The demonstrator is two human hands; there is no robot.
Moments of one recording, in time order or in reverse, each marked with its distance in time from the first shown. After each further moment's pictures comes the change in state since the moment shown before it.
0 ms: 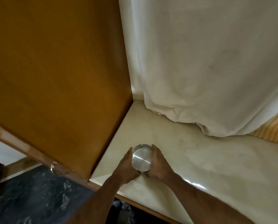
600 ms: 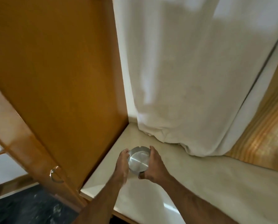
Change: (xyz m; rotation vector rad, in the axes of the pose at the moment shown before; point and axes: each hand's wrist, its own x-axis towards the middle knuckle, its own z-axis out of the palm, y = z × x) left_hand -0.038 0.135 0.009 -0.705 0.317 -0.131; right_hand -0.050 -0.030 -0.092 0.069 0.141 -0.131
